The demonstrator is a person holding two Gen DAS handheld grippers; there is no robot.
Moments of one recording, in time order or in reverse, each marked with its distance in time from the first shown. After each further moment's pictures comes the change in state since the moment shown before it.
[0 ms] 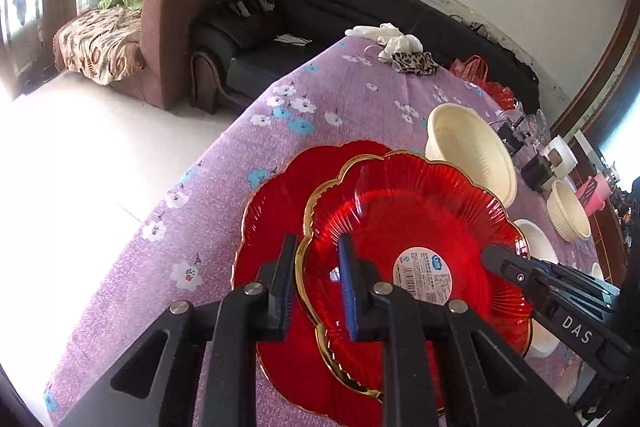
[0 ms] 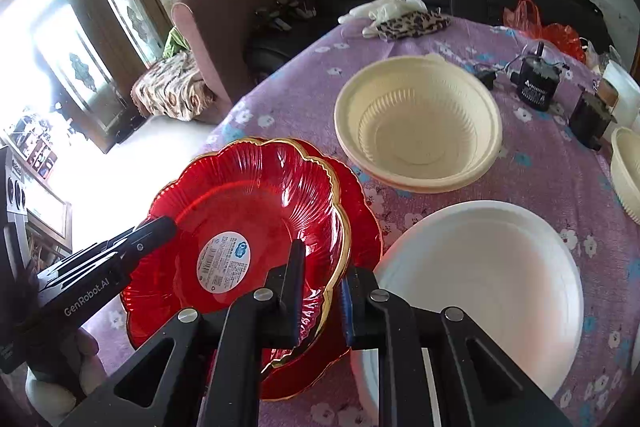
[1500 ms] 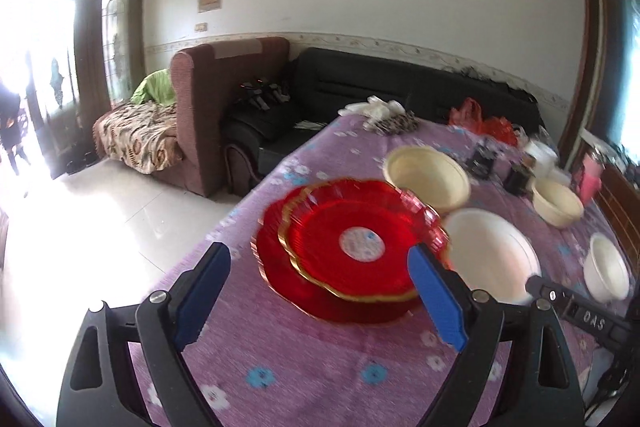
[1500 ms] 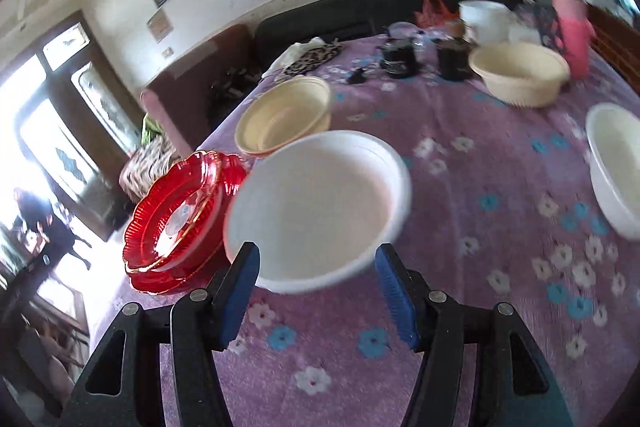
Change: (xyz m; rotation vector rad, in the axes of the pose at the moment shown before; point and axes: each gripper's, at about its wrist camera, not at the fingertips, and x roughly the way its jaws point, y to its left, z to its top) left arm -0.125 -0.074 -0.083 0.154 -0.319 0.160; right arm -0.108 -0.099 -0.117 0.271 -0.240 -0.007
